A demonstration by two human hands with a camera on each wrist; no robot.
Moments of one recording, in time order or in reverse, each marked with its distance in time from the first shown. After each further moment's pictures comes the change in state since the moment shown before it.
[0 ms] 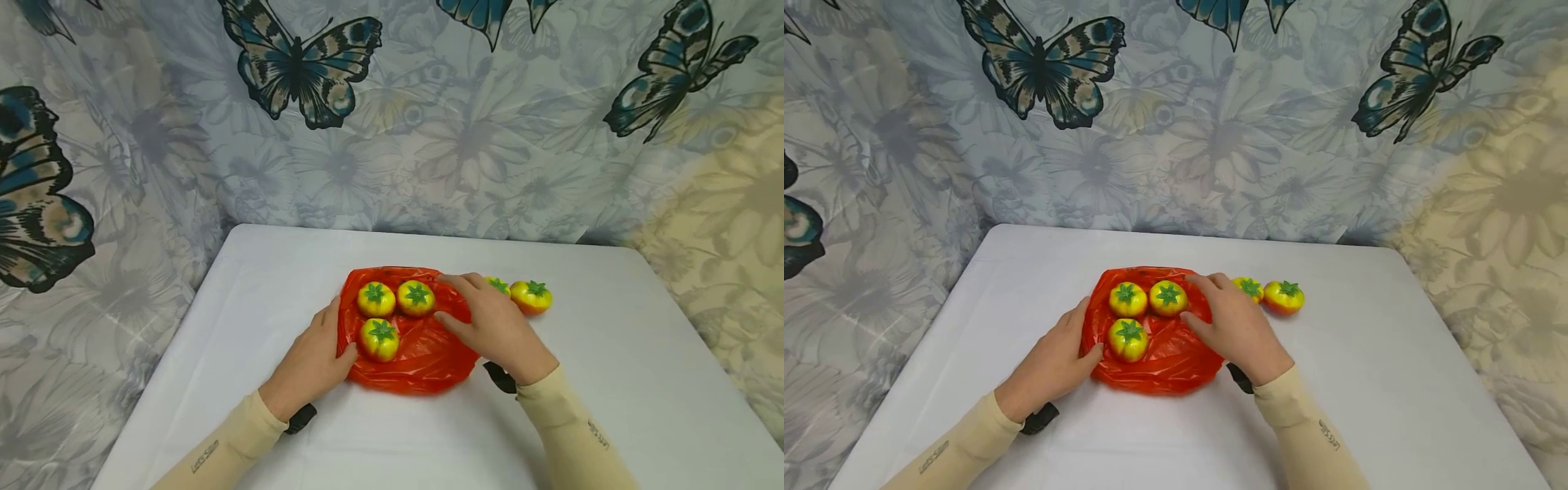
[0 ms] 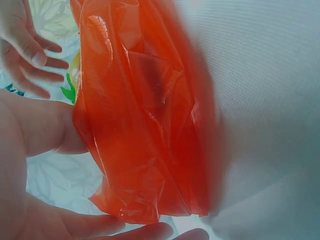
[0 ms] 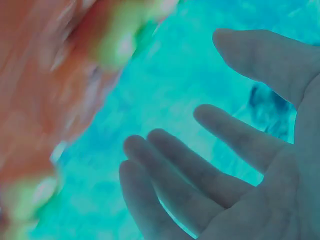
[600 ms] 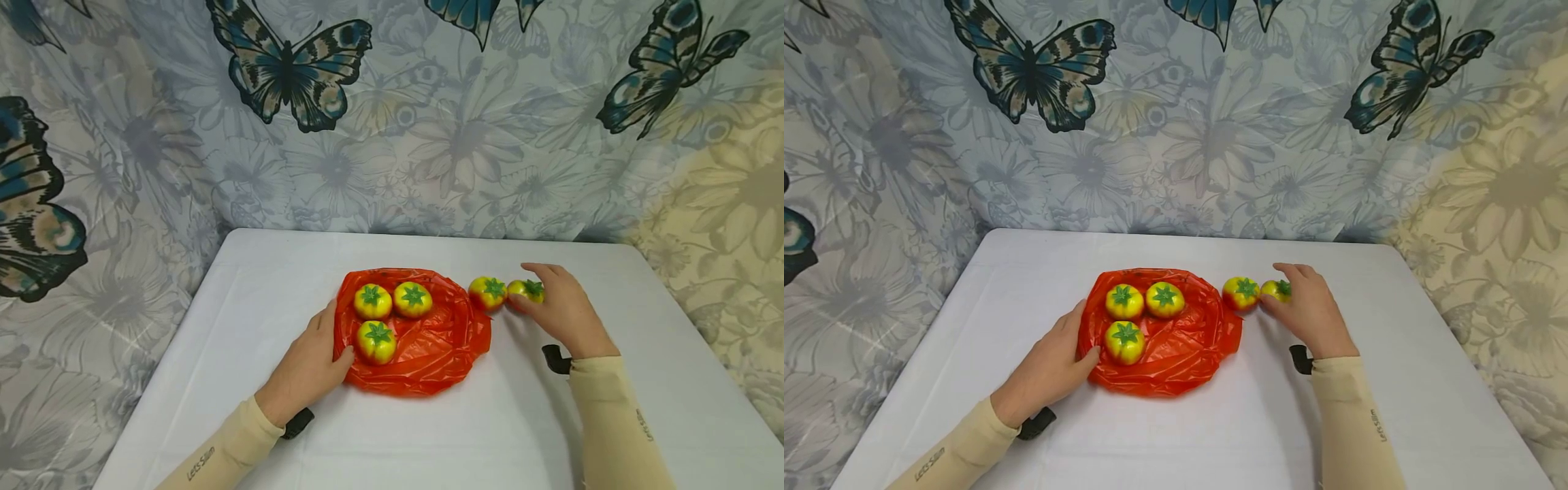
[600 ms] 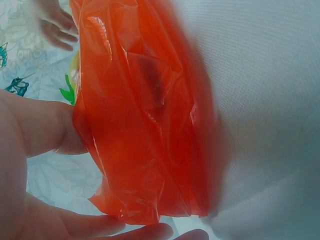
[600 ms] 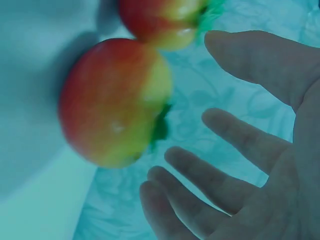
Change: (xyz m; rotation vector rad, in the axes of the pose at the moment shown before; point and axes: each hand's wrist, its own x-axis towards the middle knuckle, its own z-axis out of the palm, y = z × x) left_hand -0.002 0.002 0.001 0.028 0.015 0.018; right_hand -0.012 0.124 -0.033 -0.013 0.052 0.267
